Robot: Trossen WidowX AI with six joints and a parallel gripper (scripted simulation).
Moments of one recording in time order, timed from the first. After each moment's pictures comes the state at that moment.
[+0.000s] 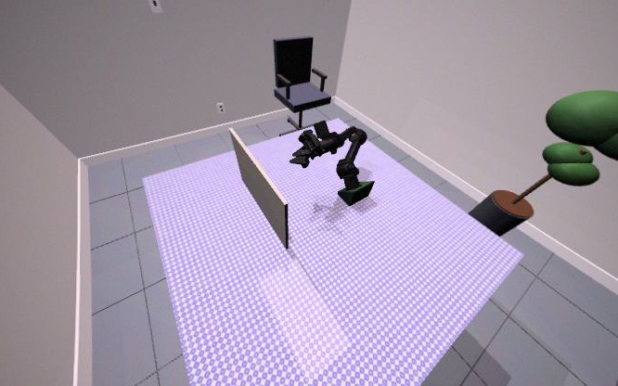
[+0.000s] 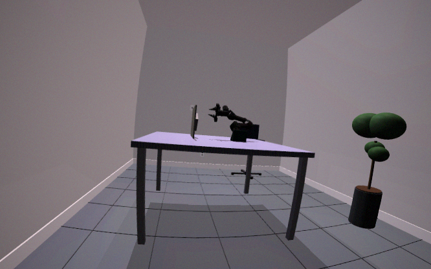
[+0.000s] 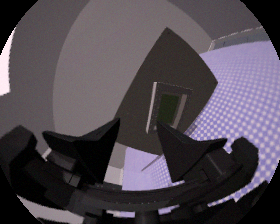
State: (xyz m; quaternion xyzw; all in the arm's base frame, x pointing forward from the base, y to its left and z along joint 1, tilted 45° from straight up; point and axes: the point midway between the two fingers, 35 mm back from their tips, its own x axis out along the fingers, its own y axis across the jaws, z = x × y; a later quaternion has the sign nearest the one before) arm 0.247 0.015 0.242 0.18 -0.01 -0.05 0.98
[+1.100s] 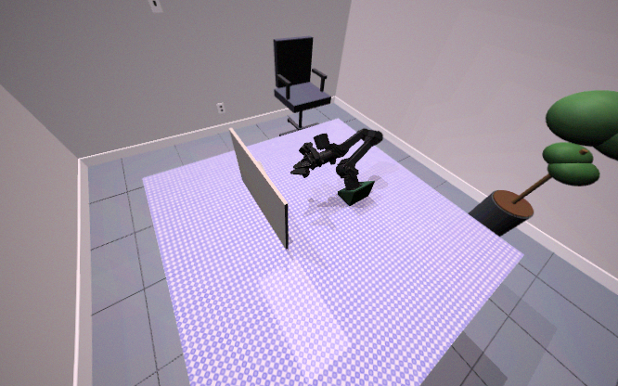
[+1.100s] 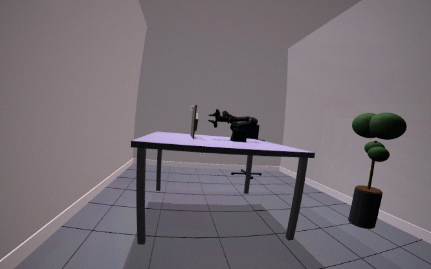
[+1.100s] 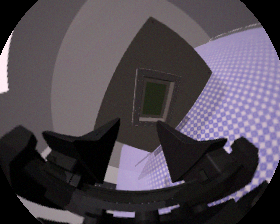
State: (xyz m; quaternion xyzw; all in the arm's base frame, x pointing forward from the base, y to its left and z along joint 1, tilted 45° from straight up) arm 0.240 -0.023 0.196 0.18 -0.01 -0.05 0.98
